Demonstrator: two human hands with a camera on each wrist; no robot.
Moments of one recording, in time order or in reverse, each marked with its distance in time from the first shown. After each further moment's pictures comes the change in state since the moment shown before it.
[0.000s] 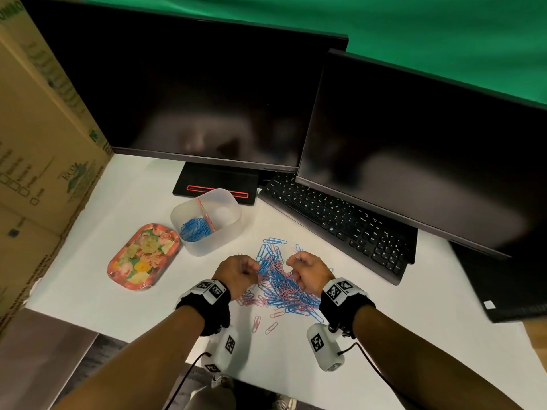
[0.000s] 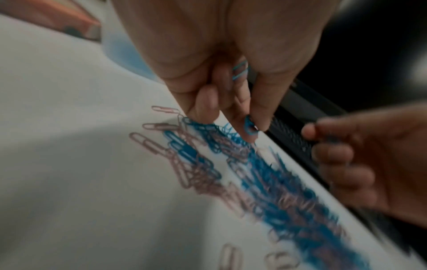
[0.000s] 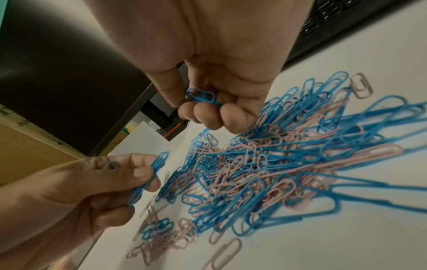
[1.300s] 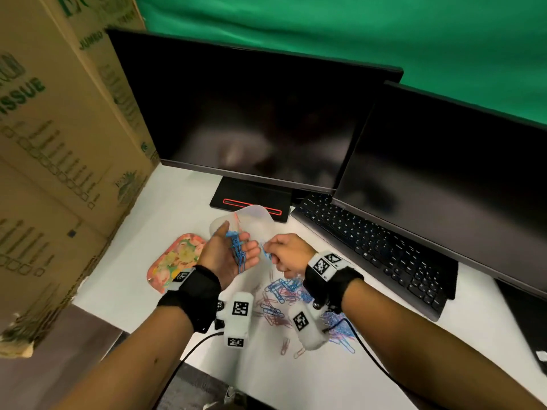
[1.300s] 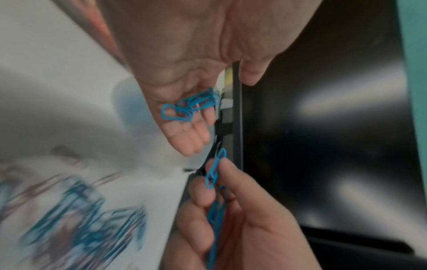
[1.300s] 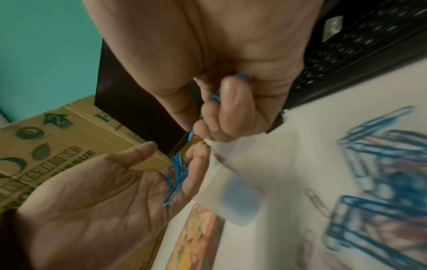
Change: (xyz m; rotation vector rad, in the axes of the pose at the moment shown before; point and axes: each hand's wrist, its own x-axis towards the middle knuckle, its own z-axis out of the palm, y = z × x) left_hand -0.017 0.048 -0.105 -1.173 0.021 -0.256; right_hand 0.020 -0.124 0.073 -0.066 -0.224 -0.071
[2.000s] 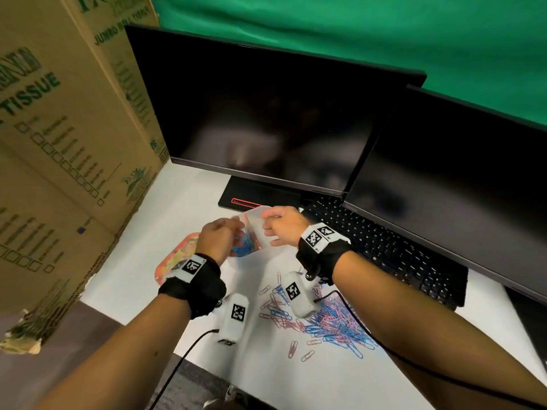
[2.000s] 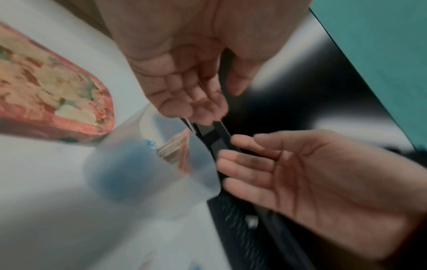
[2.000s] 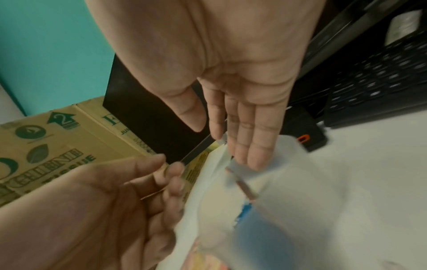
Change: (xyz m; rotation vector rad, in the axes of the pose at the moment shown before) left_hand -0.001 0.031 -0.006 0.547 0.326 0.376; right_hand 0.025 -0.059 0.008 -0.005 0.044 -0.057
